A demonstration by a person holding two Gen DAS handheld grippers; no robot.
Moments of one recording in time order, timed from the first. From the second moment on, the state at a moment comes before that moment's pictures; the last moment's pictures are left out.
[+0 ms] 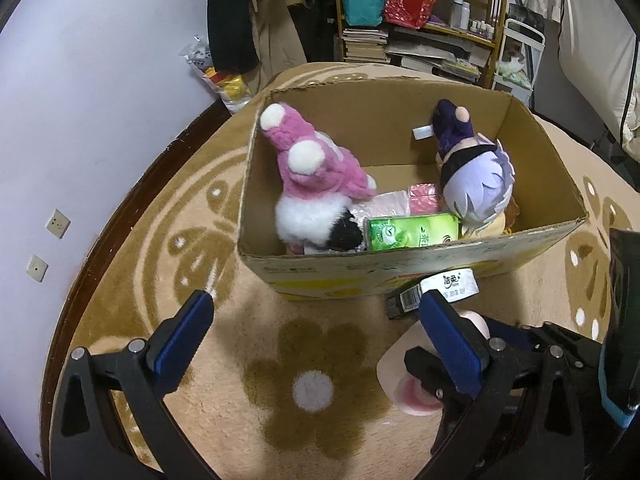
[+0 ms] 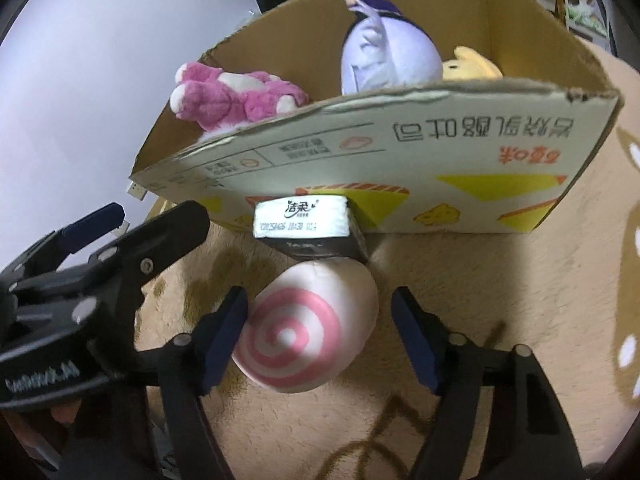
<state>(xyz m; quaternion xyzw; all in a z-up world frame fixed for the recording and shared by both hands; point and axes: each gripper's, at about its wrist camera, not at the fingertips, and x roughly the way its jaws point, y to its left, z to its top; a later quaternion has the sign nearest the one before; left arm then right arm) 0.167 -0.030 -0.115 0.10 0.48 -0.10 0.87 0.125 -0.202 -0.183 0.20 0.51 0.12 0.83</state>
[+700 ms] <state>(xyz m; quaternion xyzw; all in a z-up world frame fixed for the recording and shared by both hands) 0.178 -0.045 -0.125 0.04 0.50 -0.16 0.85 0.122 -0.210 -0.168 0.12 0.53 0.10 0.84</state>
